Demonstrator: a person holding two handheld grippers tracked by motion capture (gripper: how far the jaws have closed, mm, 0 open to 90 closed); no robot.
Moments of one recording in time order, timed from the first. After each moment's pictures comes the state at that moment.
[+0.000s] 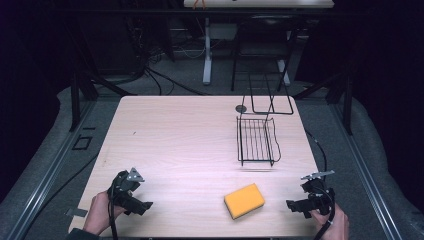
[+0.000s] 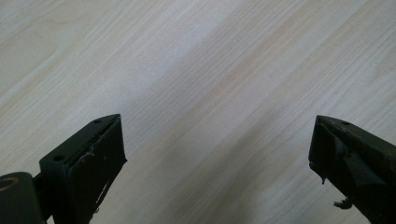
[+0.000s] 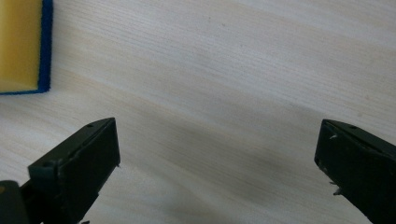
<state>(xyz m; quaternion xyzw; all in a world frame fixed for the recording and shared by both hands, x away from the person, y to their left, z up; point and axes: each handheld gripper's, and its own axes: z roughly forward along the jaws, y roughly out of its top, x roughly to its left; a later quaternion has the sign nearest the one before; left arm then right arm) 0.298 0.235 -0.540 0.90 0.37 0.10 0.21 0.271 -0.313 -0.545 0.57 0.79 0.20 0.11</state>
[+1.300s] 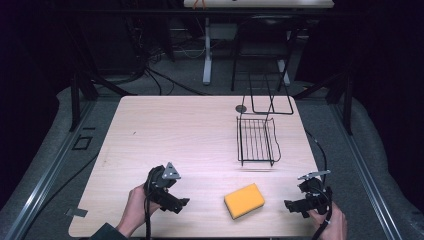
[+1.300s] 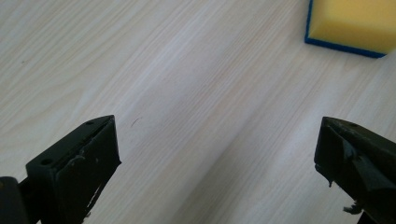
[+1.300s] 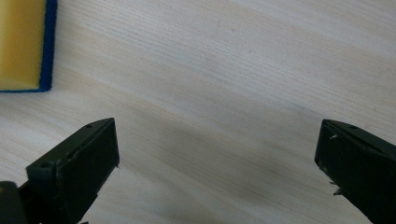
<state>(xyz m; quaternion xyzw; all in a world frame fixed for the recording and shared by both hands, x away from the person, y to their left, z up) 0.295 0.131 -0.511 0.91 0.30 0.10 0.29 0.273 -0.308 -0.546 0.56 0.80 0.20 0.12</state>
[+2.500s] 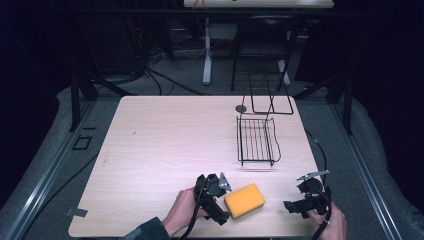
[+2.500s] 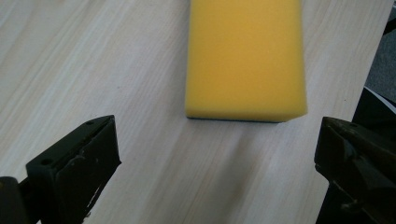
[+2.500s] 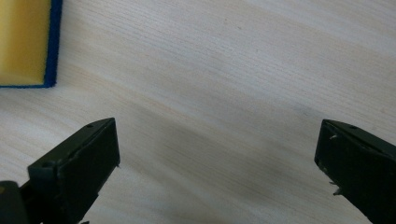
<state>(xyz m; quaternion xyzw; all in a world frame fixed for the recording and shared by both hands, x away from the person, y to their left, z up) 0.286 0.005 -0.527 0.95 0.20 0.04 0.25 0.273 -0.306 -0.547 0.55 0.80 0.19 0.11</state>
